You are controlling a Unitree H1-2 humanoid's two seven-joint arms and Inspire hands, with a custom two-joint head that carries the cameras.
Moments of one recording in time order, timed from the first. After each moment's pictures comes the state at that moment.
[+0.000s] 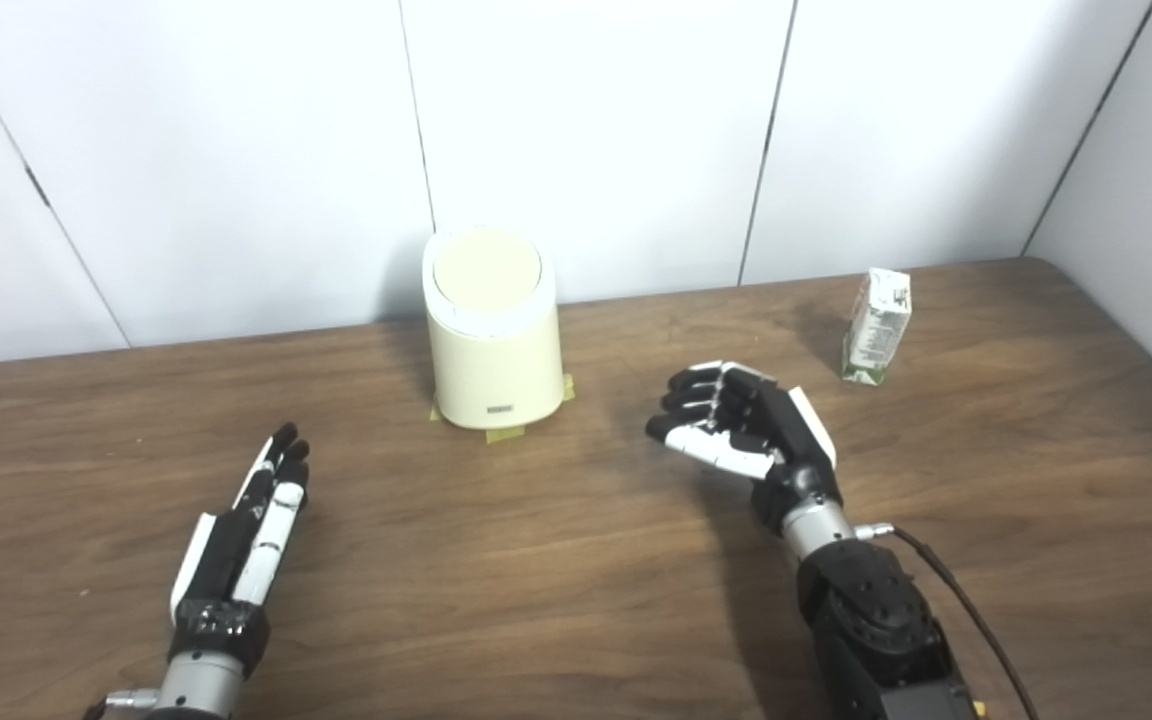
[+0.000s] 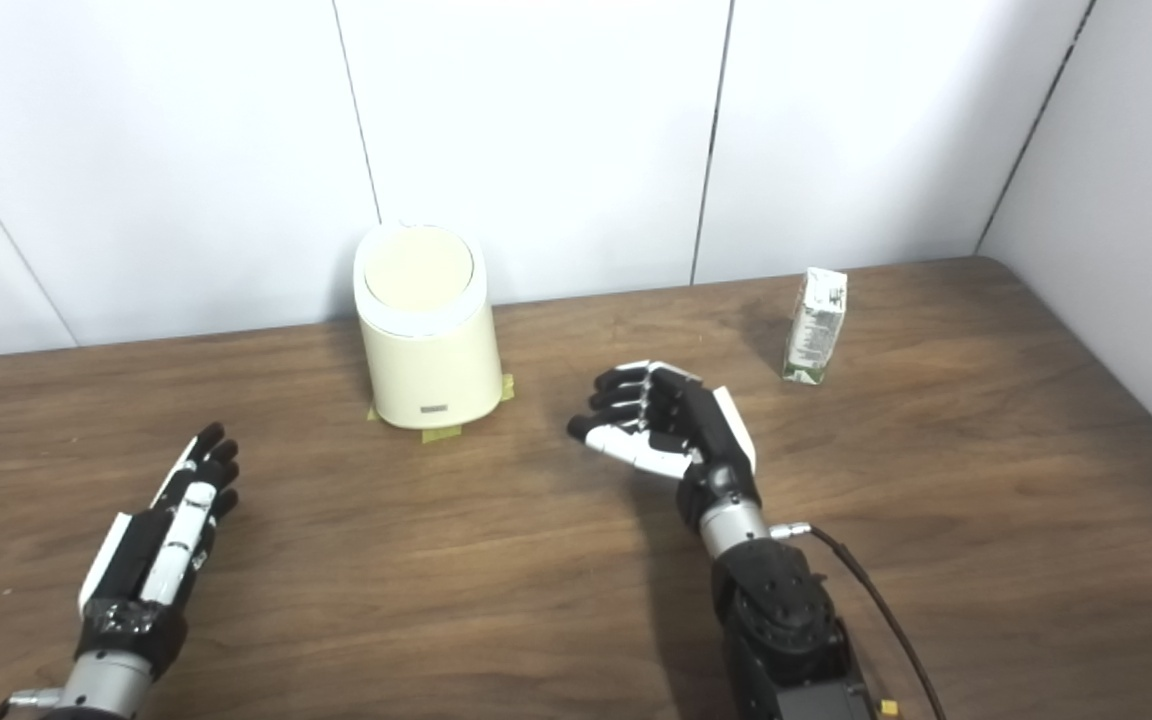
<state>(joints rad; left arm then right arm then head) -0.02 0.14 0.04 -0.17 -0.05 0.21 -0.12 -0.14 -0.06 0.00 -0.13 0.06 0.30 0.01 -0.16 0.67</state>
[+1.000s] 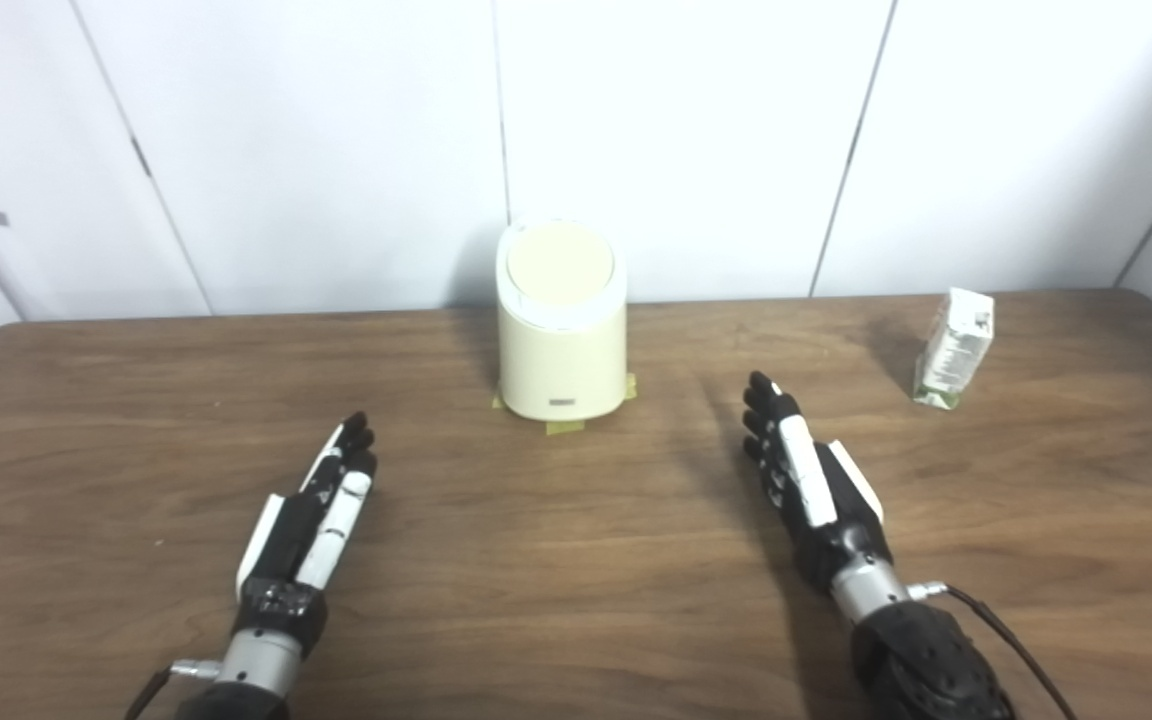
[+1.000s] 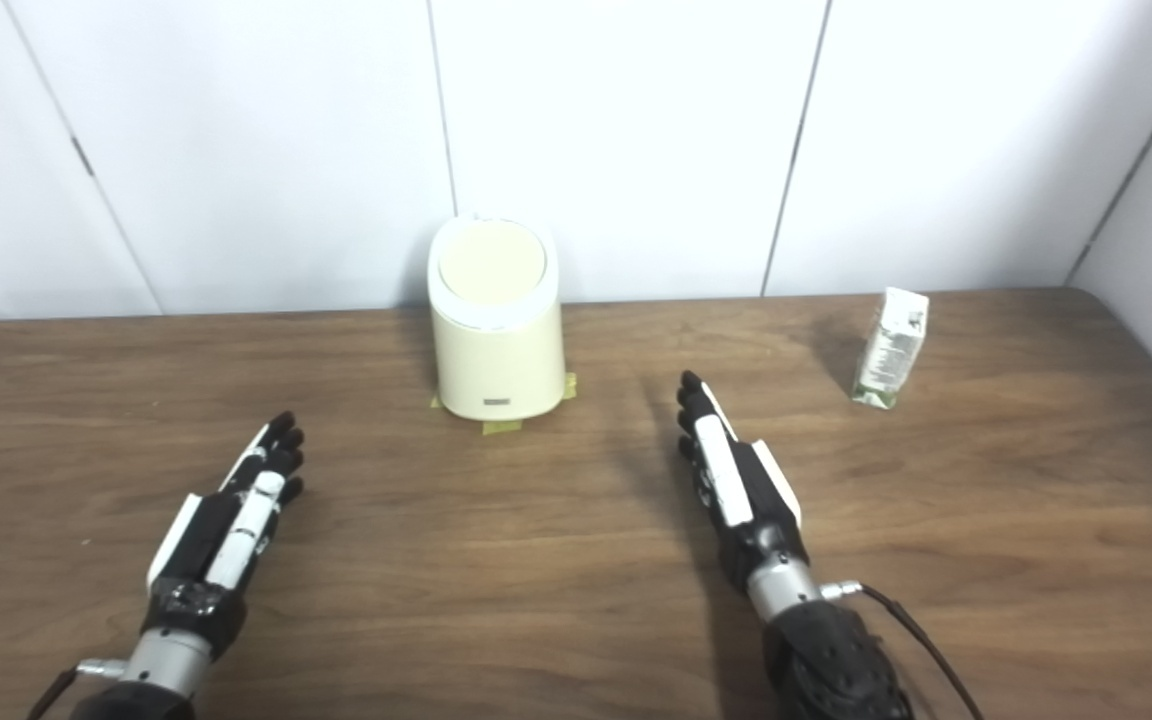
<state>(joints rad) 0.03 0.12 0.03 -0.23 -0.03 0.22 -0.12 -0.07 -0.05 0.00 -0.13 0.06 0.25 0.06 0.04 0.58</state>
